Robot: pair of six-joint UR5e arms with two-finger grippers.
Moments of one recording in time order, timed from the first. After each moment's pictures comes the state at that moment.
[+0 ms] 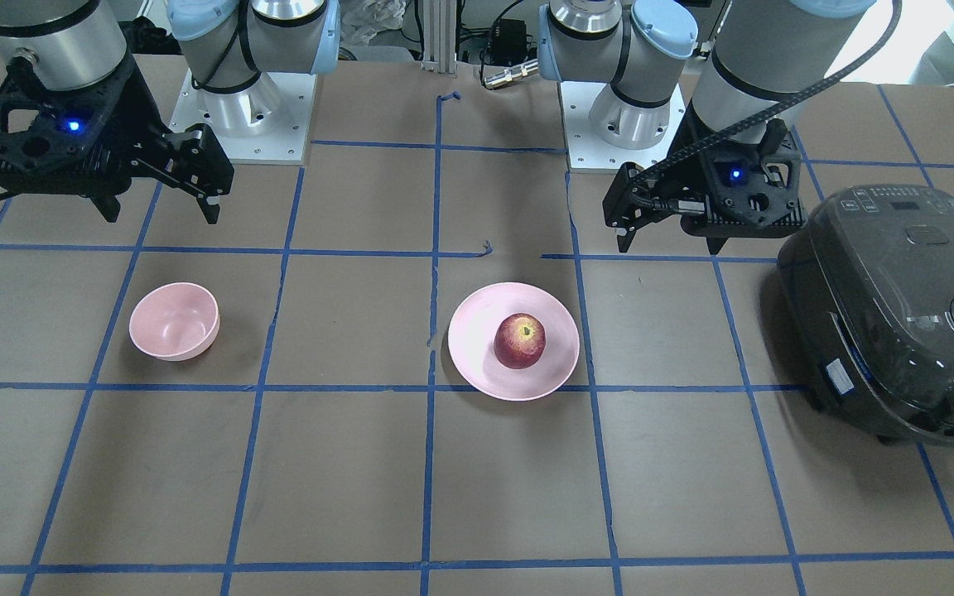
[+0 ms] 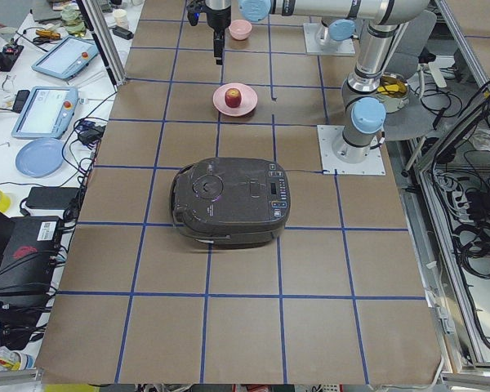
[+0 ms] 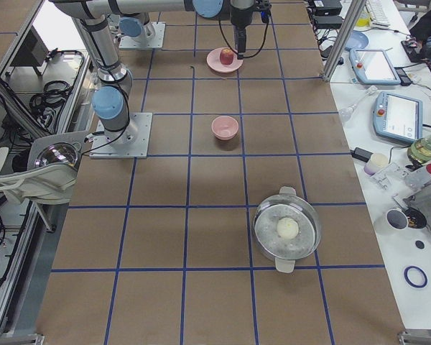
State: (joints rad) left arm -1.59 -1.65 -1.47 -1.57 1.59 -0.01; right arm 1.56 -1.54 1.48 -1.55 -1.59 -0.02
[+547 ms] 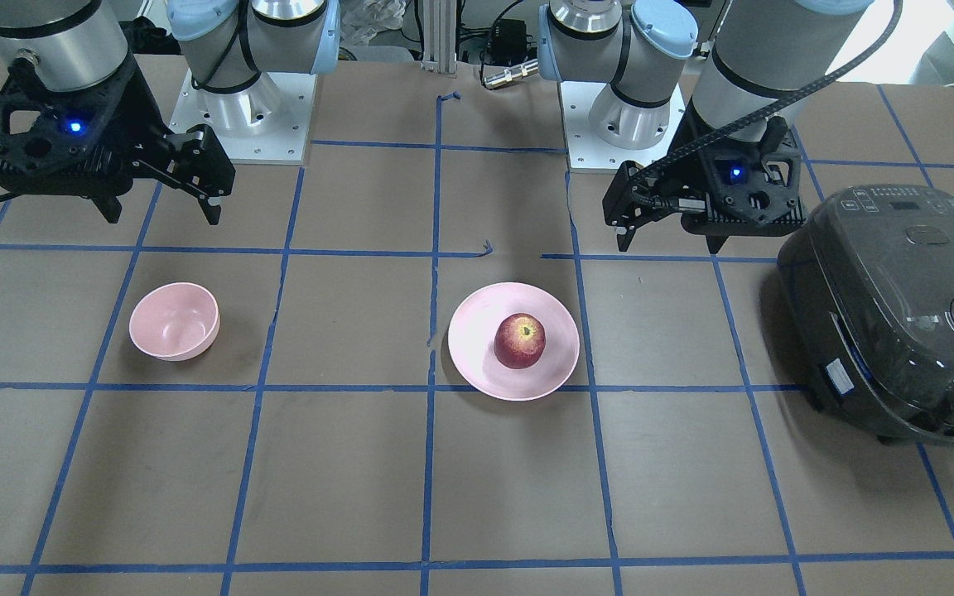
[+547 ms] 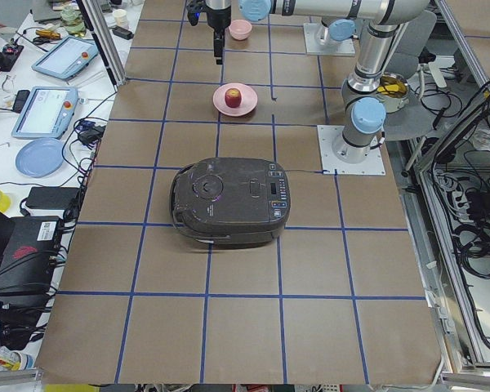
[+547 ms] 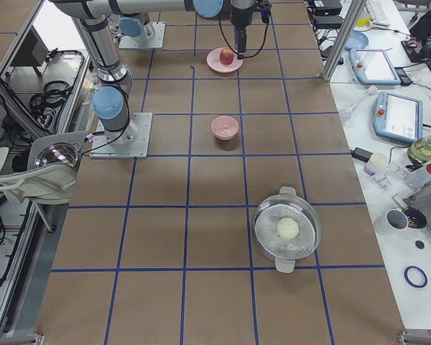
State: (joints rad) left arm -1.59 -1.65 -1.47 -1.57 1.59 -0.01; right arm 1.56 -1.54 1.48 -1.55 -1.59 -0.02
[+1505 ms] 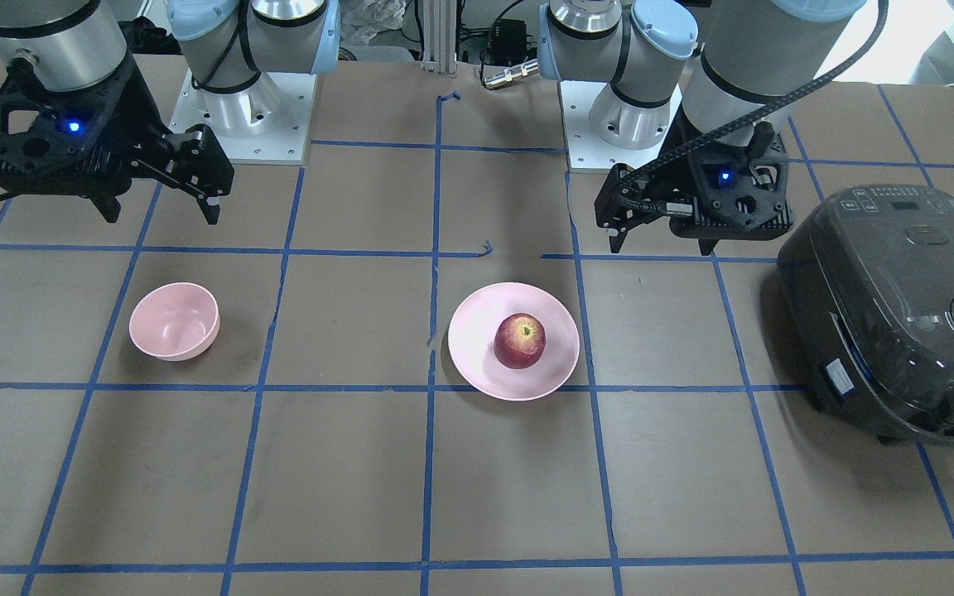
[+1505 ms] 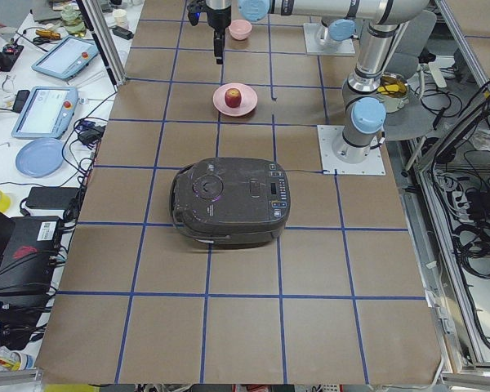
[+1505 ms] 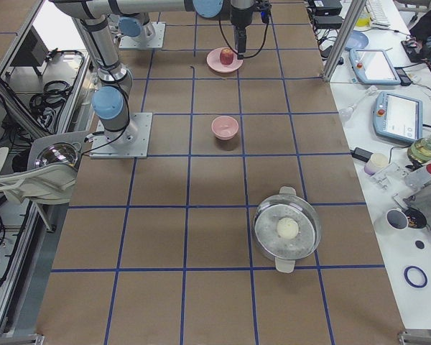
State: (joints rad) left arm -1.64 -1.67 -1.50 -1.52 1.59 -0.05; right arm 1.56 -1.54 1.48 -1.55 -1.59 -0.02
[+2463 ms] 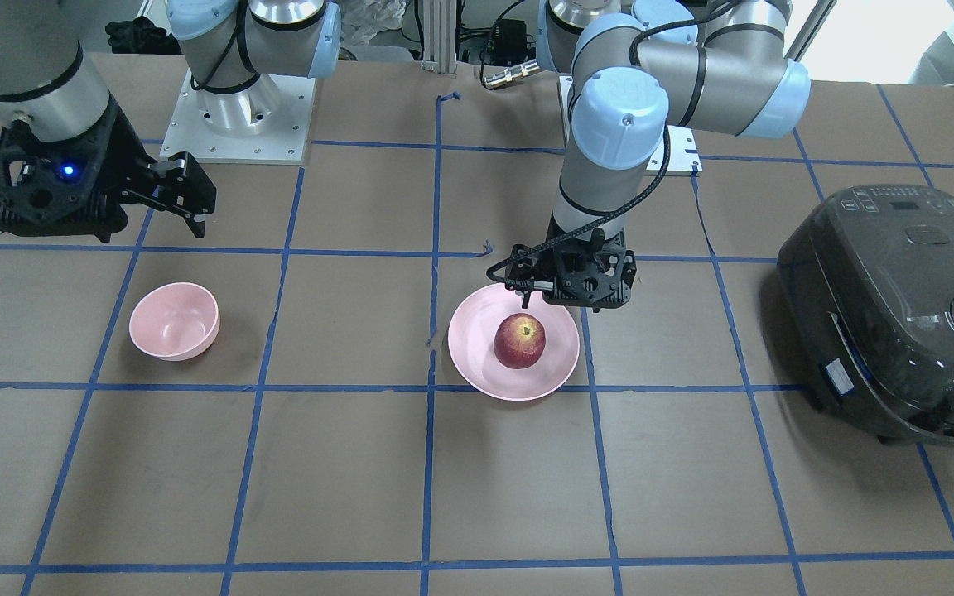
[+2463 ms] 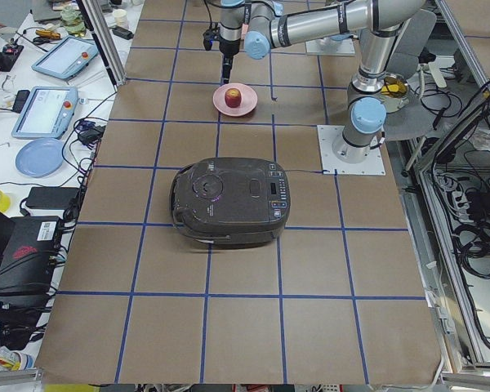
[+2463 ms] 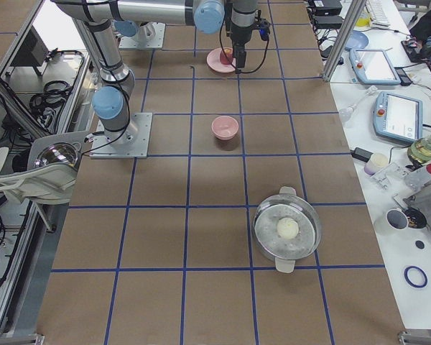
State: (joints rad) left arm -1.73 -1.73 -1.89 -1.05 1.59 -0.11; right arm 1.48 -1.53 1.61 -1.59 -1.59 -0.19
